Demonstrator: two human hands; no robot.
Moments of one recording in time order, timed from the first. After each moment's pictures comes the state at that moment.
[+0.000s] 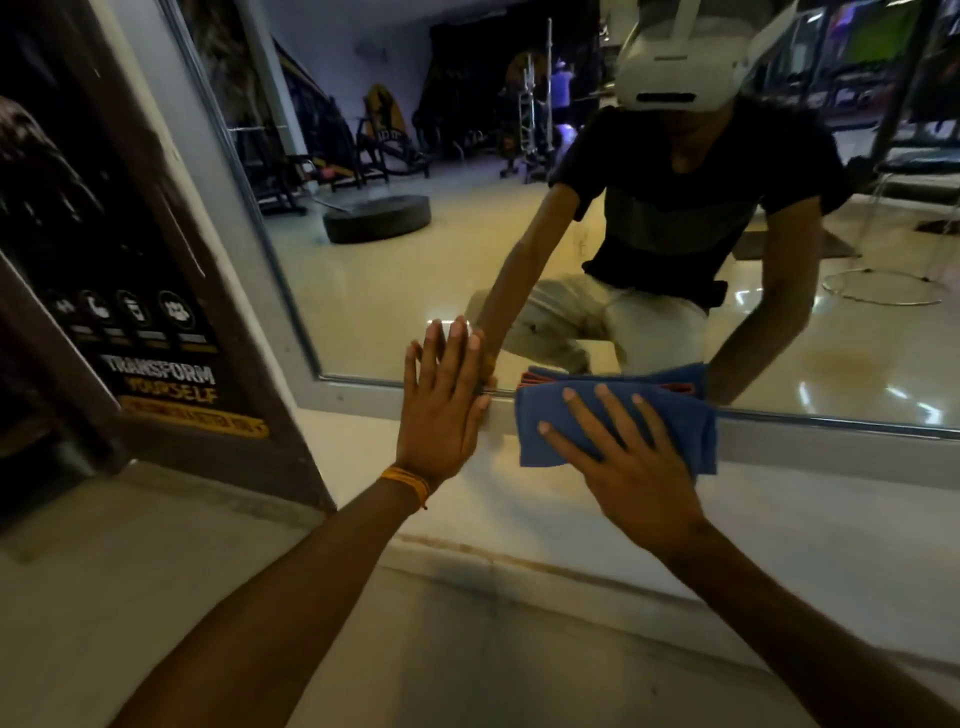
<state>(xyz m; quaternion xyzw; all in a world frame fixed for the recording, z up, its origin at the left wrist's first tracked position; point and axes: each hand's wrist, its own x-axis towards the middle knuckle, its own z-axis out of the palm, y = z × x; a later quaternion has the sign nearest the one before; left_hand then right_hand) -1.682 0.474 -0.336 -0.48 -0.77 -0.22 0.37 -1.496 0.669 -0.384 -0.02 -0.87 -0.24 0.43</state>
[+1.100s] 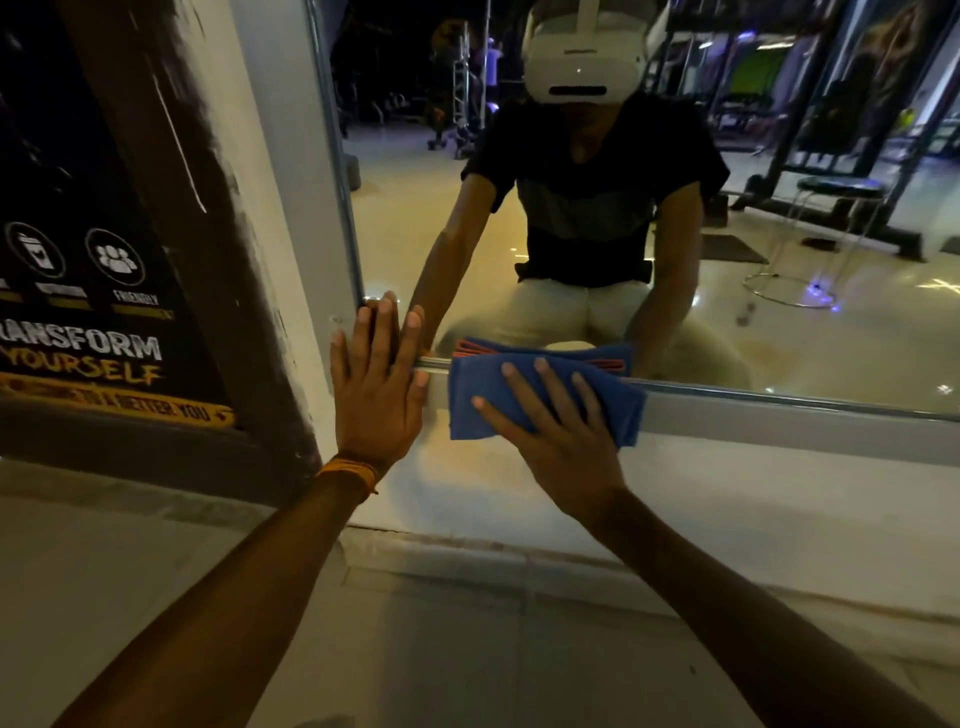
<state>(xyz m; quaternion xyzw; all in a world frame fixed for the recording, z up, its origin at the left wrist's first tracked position) -1.829 0.365 -0.372 -0.41 -0.76 -0.24 0.44 -1.637 0.542 -0.388 -0.02 -0.86 -0.27 0.43</state>
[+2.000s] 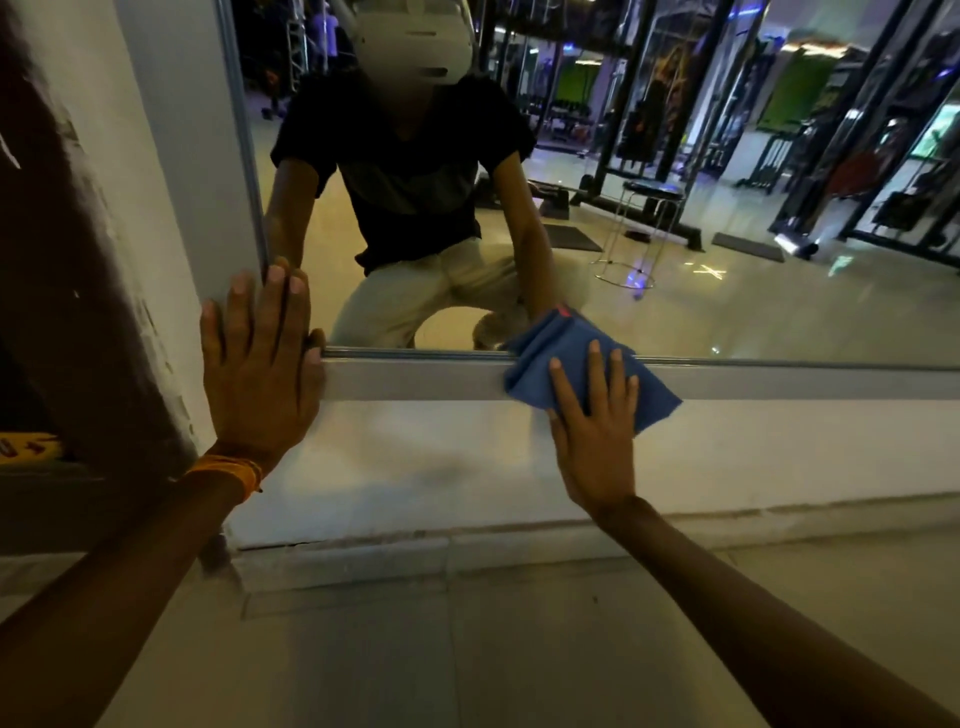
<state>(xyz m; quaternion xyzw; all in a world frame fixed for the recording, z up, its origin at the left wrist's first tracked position) -1.857 0.359 -0.360 -0.44 -0.68 -0.31 0.50 -1.549 0.562 -0.391 -0.27 -0.86 -0.11 0.41</state>
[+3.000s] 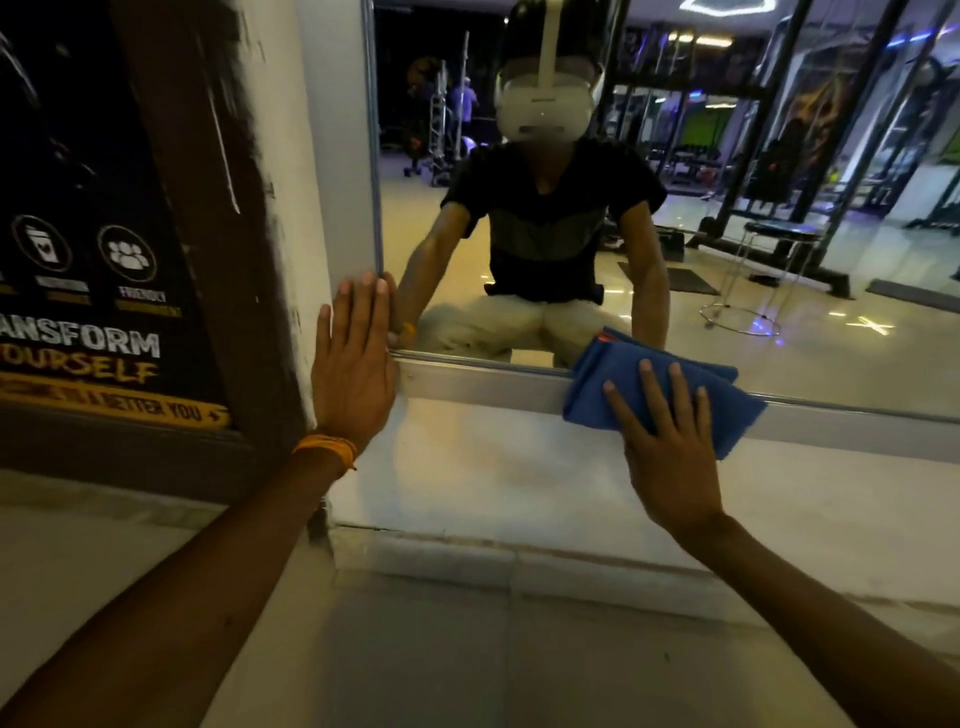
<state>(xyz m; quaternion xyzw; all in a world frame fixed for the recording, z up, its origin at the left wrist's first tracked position) -1.833 0.334 -0.339 -0.40 -0.76 -0.29 0.43 -1.531 0.580 -0.376 -0.18 -0.88 -0.16 0.40</state>
